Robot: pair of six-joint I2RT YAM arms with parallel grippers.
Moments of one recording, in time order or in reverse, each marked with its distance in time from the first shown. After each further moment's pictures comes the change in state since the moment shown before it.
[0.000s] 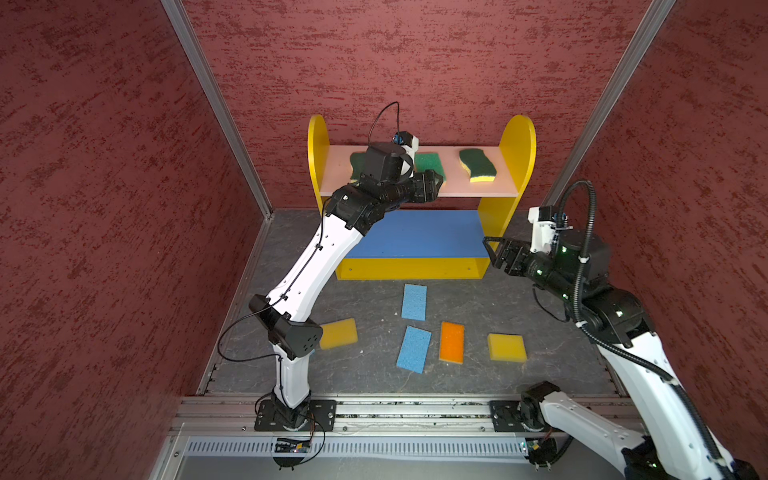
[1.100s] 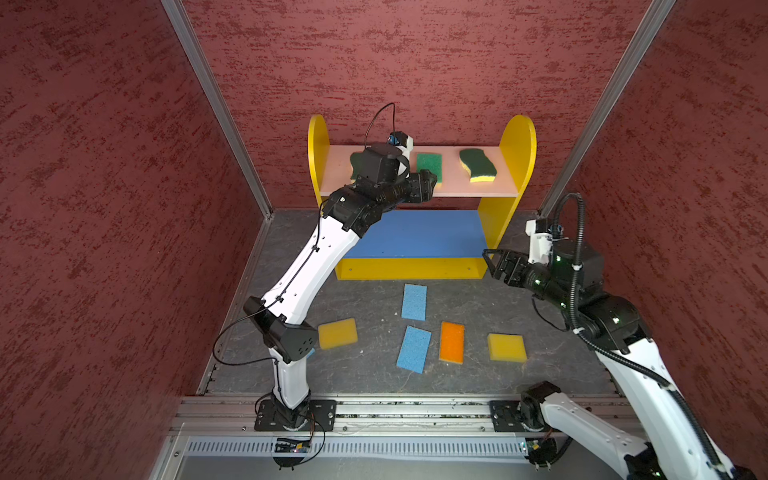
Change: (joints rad) left arm 0.011 -0.017 -0.039 0.042 -0.054 0.019; right arm 0.000 -0.084 -0.114 -0.076 0.014 0.031
